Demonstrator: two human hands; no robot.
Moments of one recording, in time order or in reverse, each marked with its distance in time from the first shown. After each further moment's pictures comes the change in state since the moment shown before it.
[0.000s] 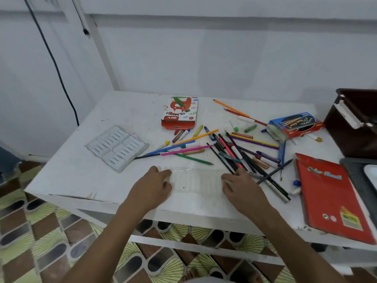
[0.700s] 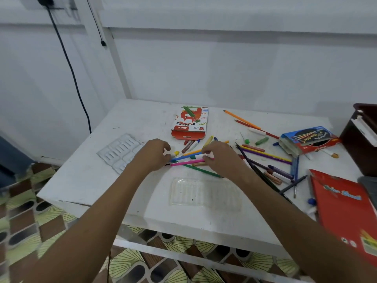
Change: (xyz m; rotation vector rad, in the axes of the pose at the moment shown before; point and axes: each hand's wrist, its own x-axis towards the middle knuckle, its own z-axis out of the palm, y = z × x) left_hand 0.096 -0.017 -0.062 0.053 0.079 -0.102; right_hand 0.113 -0.064 -0.020 0.031 0.000 -0.260
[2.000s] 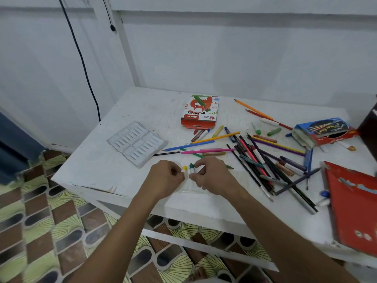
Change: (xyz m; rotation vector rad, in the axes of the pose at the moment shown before) left_hand -0.096 0.002 0.029 -0.407 -0.016 -0.134; right_hand -0.045 -0.054 0.042 0.477 -0.201 0.291
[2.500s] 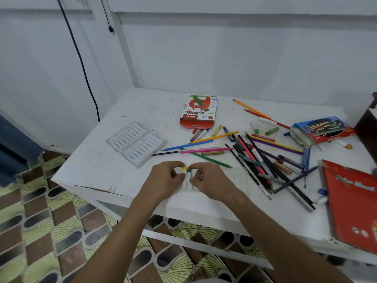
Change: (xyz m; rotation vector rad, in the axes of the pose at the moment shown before) left_hand -0.004 -0.003 0.005 0.061 0.030 0.100; right_hand -0.005 0.007 0.008 -0.138 -0.008 -0.132
